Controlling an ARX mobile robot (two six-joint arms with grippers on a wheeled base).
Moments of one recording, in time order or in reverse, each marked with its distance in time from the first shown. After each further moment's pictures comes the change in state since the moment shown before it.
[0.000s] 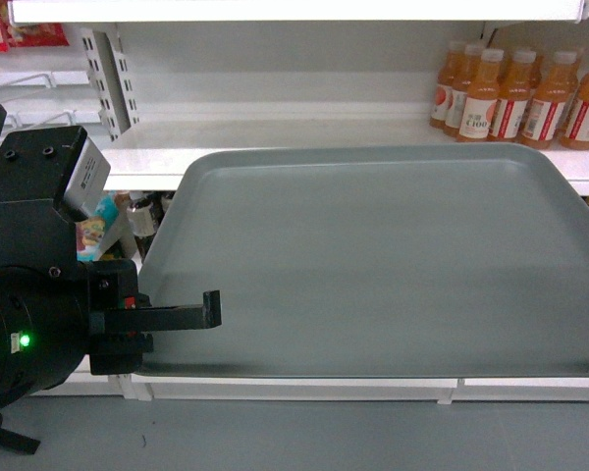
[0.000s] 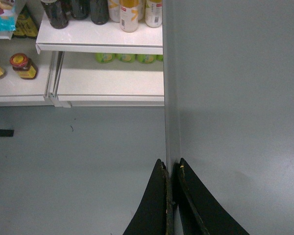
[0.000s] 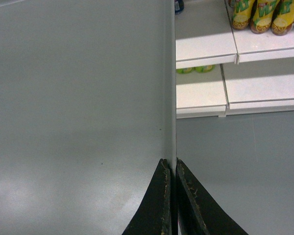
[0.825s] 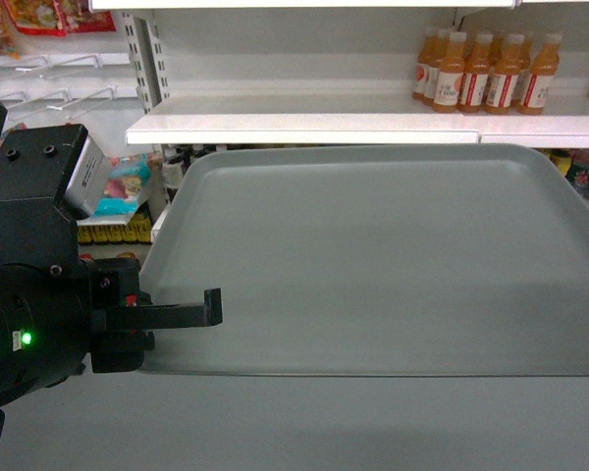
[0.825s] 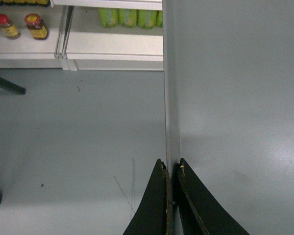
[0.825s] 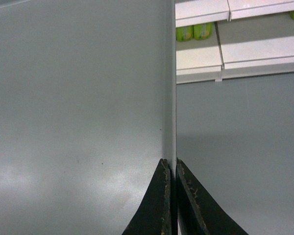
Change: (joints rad) left arm 0.001 0.000 0.001 0.001 0.000 0.000; right arm 0.000 0.000 0.000 0.001 0.000 0.000
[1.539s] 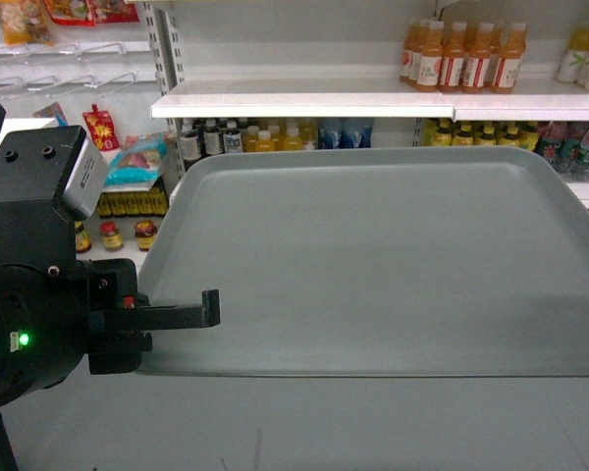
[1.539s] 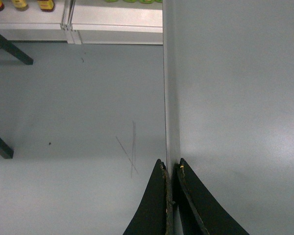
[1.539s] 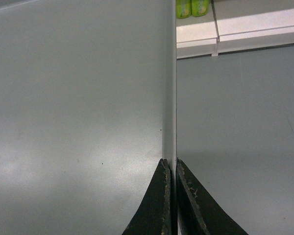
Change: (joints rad) left arm 0.000 0.000 0.000 -0.005 -0.001 0.000; right arm 0.001 0.001 0.000 -0.002 0.000 0.000
